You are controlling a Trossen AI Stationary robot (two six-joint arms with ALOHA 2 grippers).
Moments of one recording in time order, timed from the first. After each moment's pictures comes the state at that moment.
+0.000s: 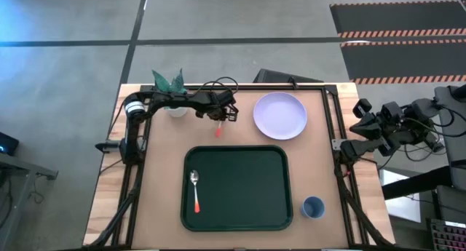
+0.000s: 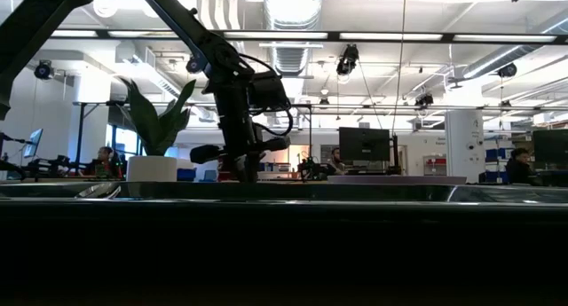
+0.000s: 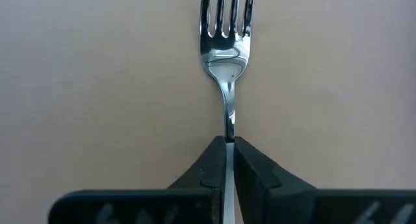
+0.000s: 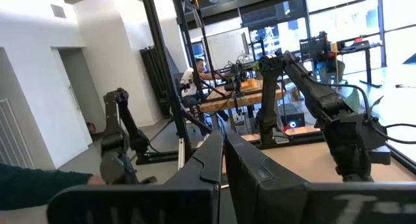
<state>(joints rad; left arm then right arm) 0.43 1.98 1.32 -0.53 -0.11 -0.91 0.26 0.10 0.84 -0.63 0.04 0.22</state>
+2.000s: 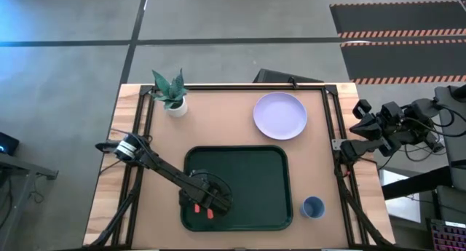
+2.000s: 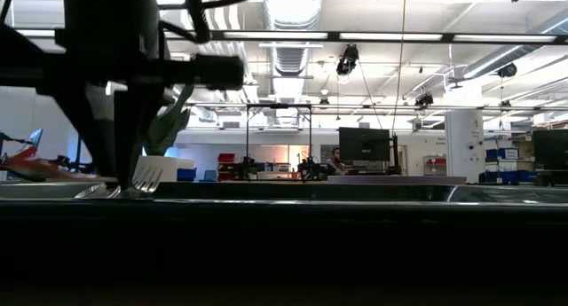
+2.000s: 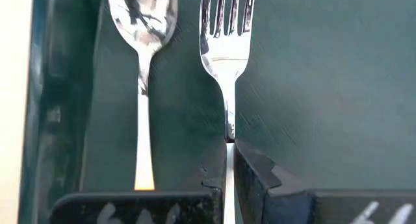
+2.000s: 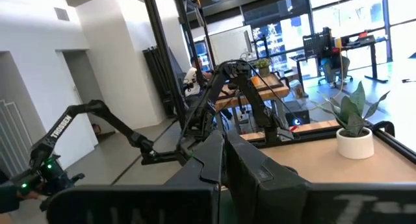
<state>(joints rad) -0.50 2.03 1.49 -1.08 -0.15 -2.29 0.26 0.10 0.84 -0.63 0.02 0.25</state>
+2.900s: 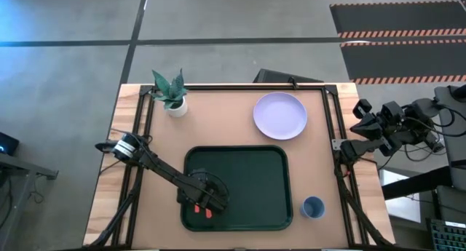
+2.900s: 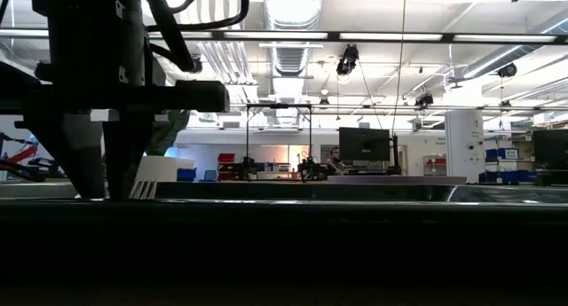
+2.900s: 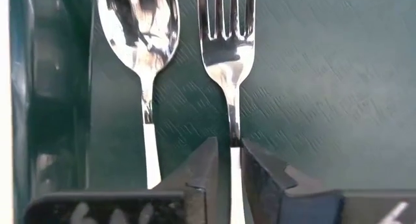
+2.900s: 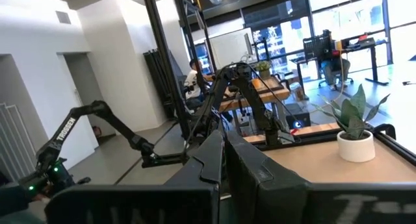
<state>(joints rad) -0.51 2.00 1.37 -0.98 -0.18 -2.21 0.26 0.10 0.84 -0.62 0.03 0.25</state>
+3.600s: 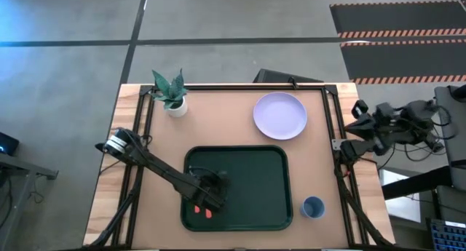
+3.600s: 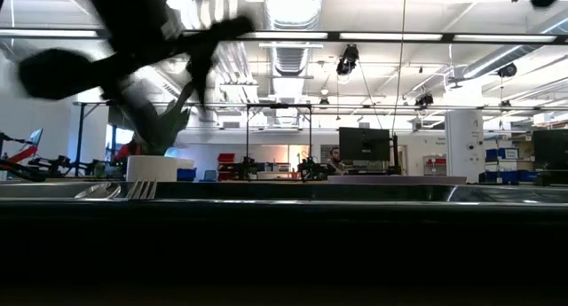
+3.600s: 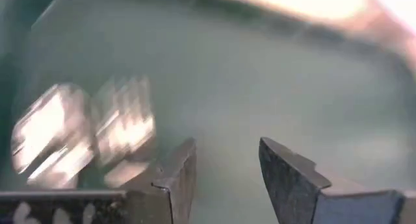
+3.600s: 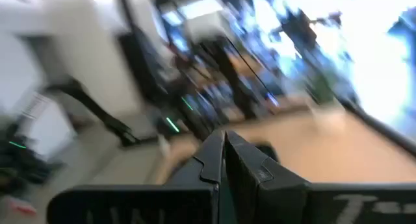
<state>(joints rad) -0.50 1.88 1.37 -0.97 -0.63 -2.22 0.26 0.11 0.84 -0.75 0.12 0.29</state>
